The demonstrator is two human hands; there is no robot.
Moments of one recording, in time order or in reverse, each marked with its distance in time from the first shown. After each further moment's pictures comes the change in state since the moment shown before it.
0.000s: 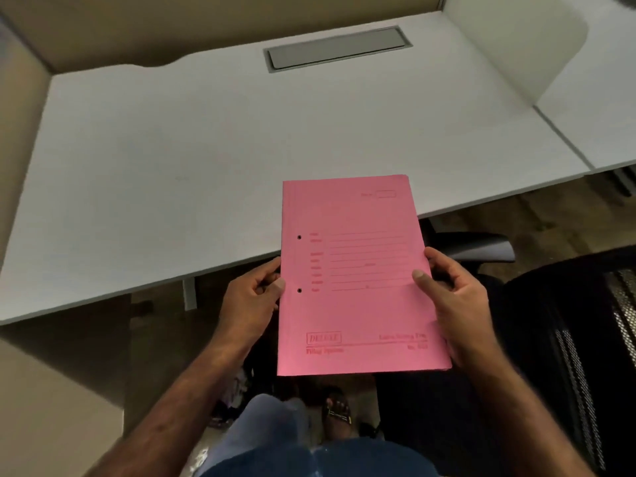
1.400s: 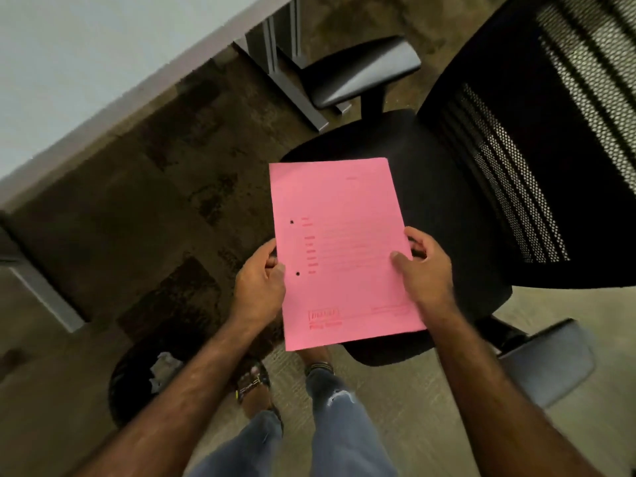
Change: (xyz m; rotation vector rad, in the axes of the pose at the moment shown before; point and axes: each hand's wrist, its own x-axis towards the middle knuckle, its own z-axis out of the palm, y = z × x) left_hand 0.046 -0.229 0.246 0.335 -0.424 0.042; right_hand -0.035 0.283 -0.113 -0.263 0.572 0.398
